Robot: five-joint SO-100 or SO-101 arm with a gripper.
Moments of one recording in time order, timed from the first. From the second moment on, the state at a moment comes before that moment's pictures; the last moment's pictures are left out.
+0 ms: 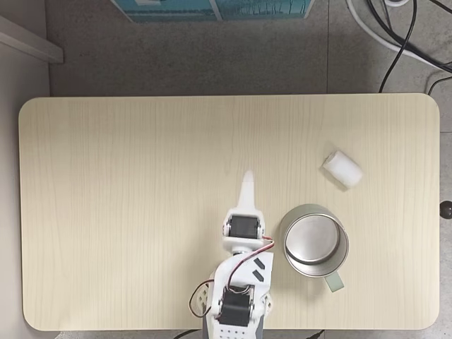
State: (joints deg) arm 2.7 16.3 50.4 61.6 0.8
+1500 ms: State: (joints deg) arm 35.2 101.3 83.8 70.1 0.6
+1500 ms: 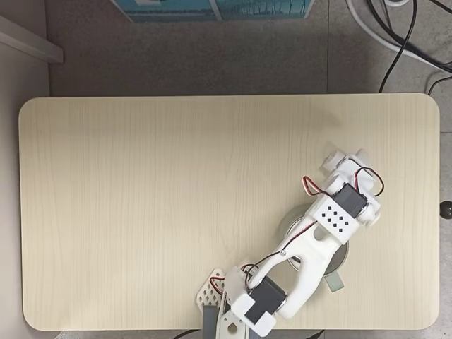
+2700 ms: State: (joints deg) arm 37.0 113.2 111.4 95.8 2.5
